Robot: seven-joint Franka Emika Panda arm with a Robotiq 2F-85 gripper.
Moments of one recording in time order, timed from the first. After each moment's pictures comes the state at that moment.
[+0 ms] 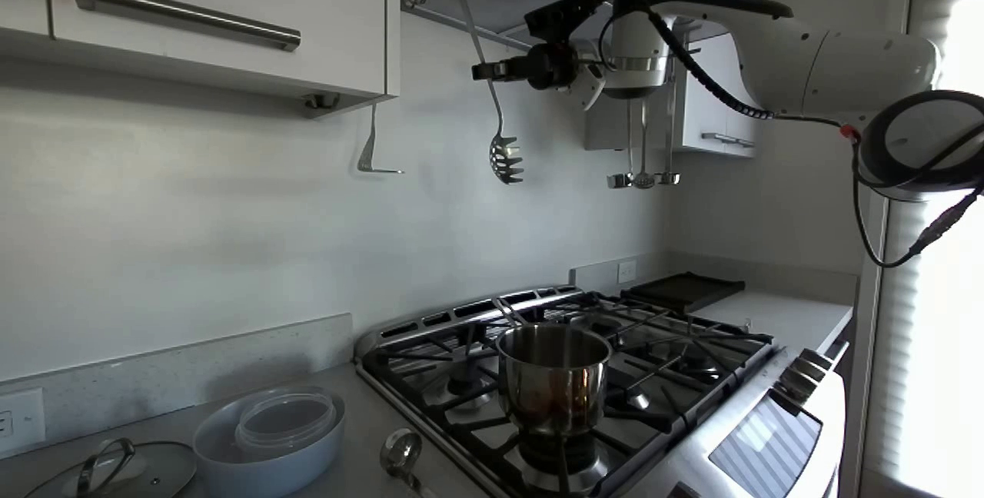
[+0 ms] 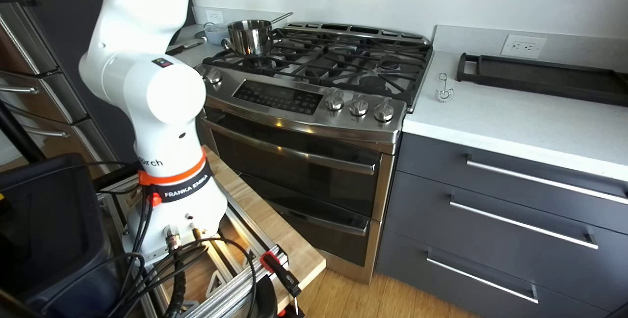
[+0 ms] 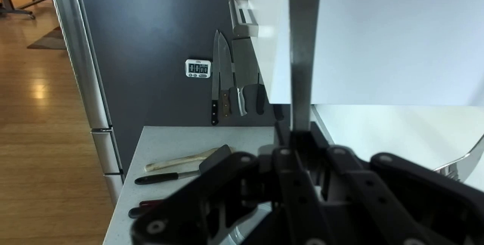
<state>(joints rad) 0.26 0.47 0.24 -0.86 1.17 1.70 1.76</state>
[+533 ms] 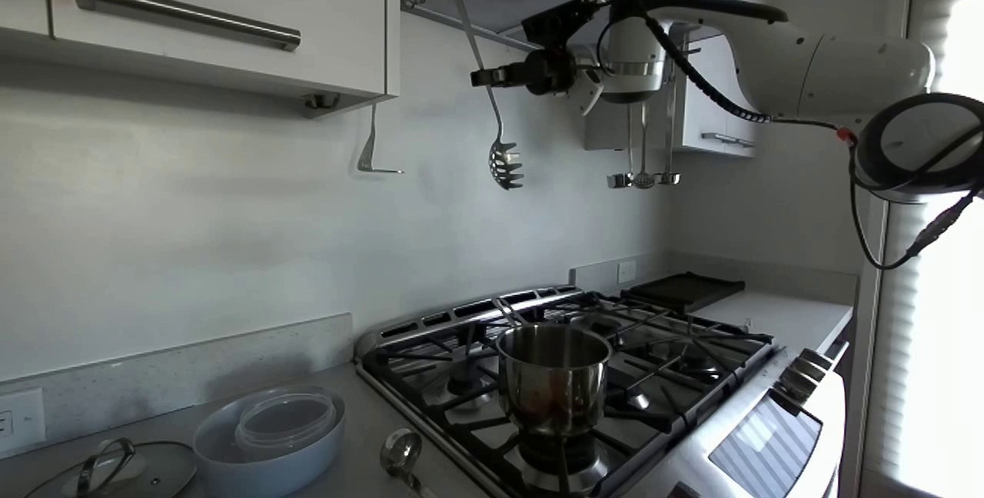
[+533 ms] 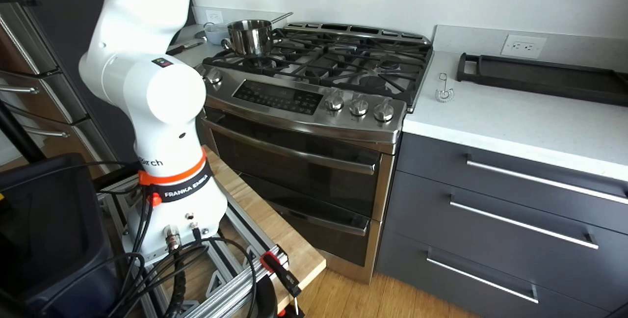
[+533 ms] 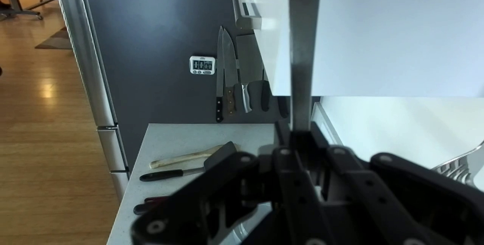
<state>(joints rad) 0.26 0.48 0.24 -0.86 1.17 1.68 1.77</state>
